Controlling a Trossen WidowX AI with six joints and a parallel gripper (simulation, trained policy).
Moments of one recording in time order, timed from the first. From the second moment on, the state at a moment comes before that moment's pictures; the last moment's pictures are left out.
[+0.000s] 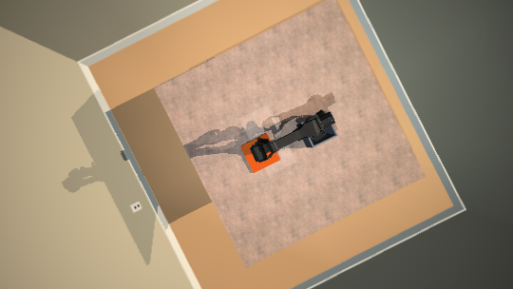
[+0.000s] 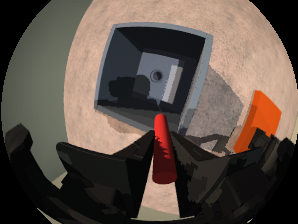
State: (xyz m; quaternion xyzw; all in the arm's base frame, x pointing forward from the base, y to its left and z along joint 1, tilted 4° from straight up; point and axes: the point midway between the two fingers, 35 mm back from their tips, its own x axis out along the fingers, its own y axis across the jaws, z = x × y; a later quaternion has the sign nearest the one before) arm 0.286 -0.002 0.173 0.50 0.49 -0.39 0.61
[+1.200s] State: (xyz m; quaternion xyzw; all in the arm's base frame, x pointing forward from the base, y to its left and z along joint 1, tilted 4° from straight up) arm 0.328 -0.051 0.098 0.48 0.53 -0.39 0.58
